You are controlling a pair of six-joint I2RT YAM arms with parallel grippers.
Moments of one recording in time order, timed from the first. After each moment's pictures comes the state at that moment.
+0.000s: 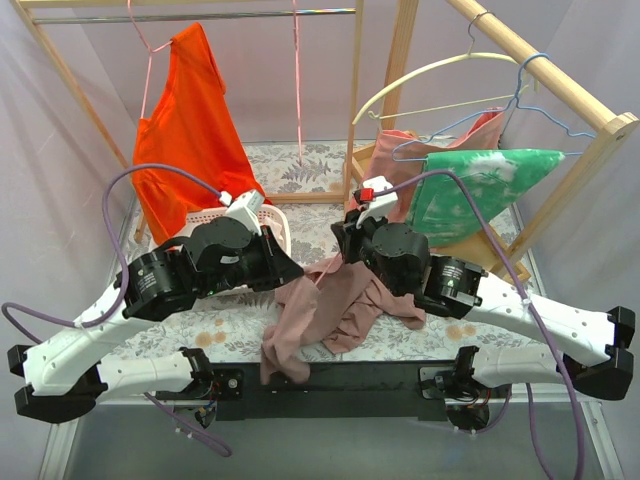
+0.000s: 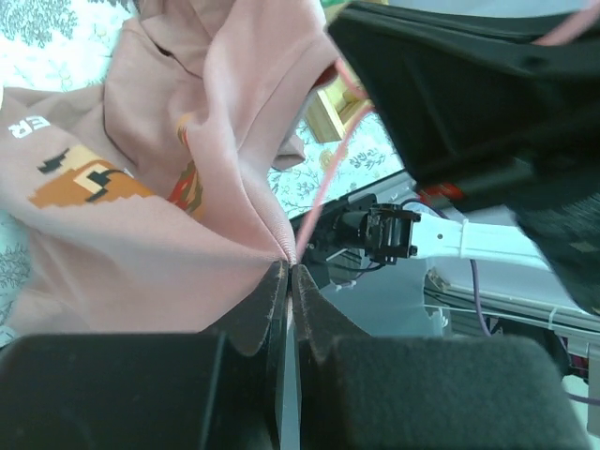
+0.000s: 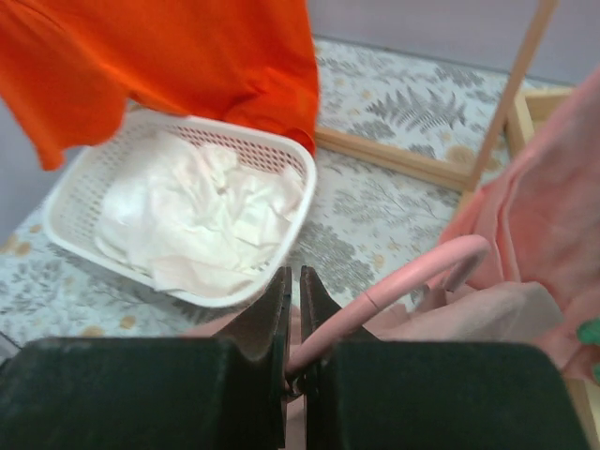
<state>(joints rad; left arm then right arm) -1.06 0.97 1.37 -0.94 -0.17 -1.01 1.18 1.10 1.11 -0.25 0.60 0.33</state>
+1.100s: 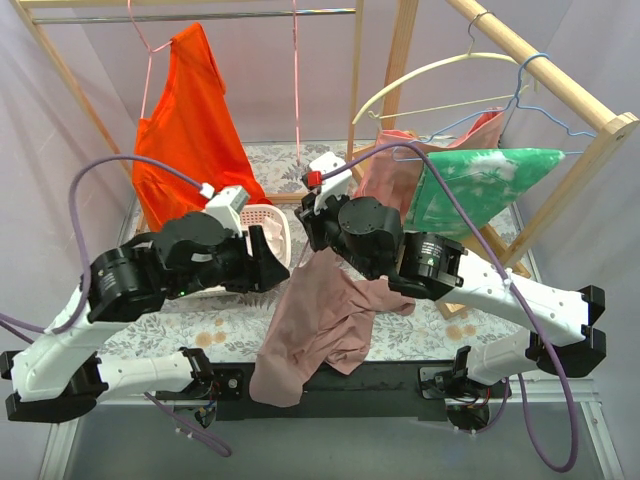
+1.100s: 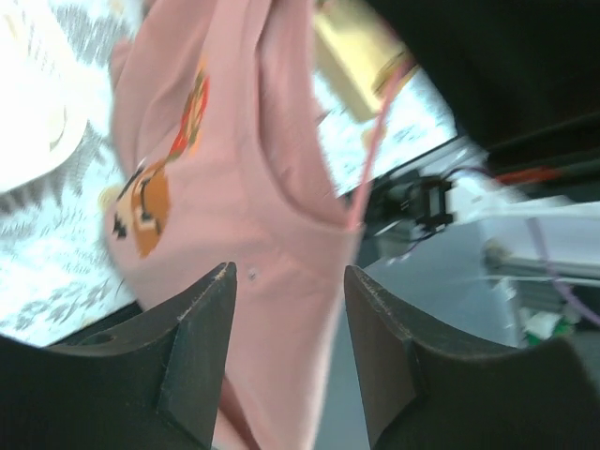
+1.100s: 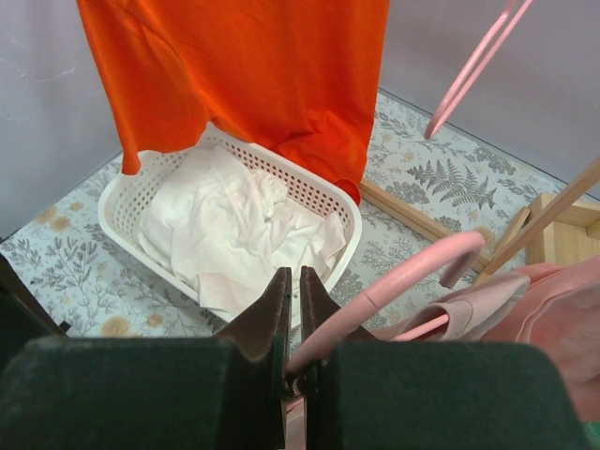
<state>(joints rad) -1.06 0.98 1.61 -1.17 -0.19 -0.82 1.31 1.36 1.58 -0.41 0.56 0.12</state>
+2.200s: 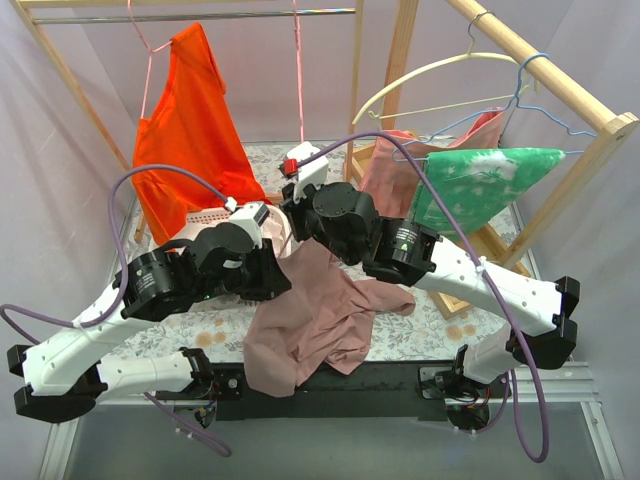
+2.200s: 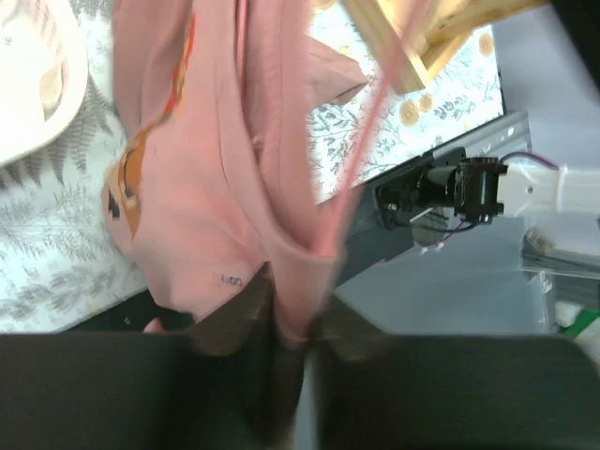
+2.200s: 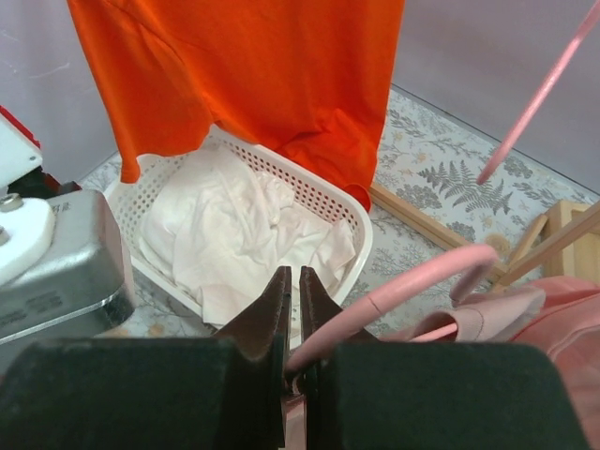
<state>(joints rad) -1.06 0.98 1.39 -1.09 -0.16 -0.84 1.26 1.48 1.70 -0.44 0.50 0.13</state>
